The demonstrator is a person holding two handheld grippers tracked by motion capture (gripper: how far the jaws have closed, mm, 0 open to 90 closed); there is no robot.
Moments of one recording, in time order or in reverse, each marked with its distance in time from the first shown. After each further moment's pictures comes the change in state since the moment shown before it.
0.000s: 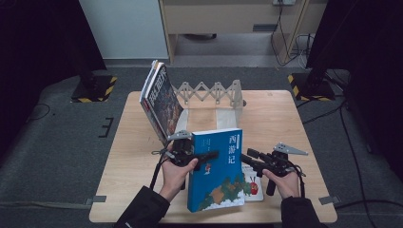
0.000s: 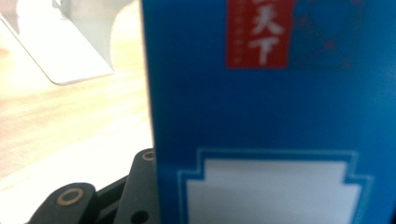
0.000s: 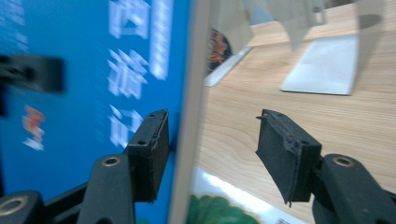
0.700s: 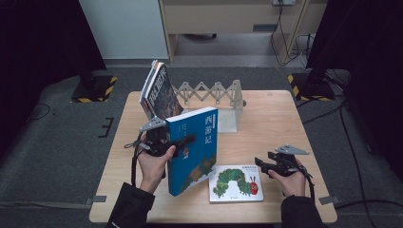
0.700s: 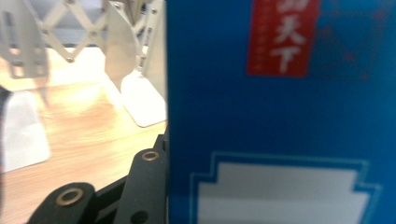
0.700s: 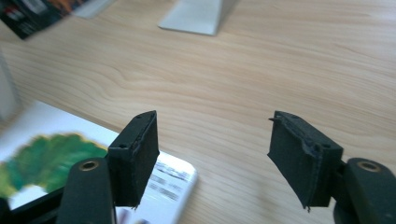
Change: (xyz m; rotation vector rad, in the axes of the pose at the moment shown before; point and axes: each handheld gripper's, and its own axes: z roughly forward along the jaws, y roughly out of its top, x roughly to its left) left arm 0.010 0.031 -0.062 -0.127 0.195 0.058; right arm -0.031 -0.009 -0.013 0.220 -0.415 -0.148
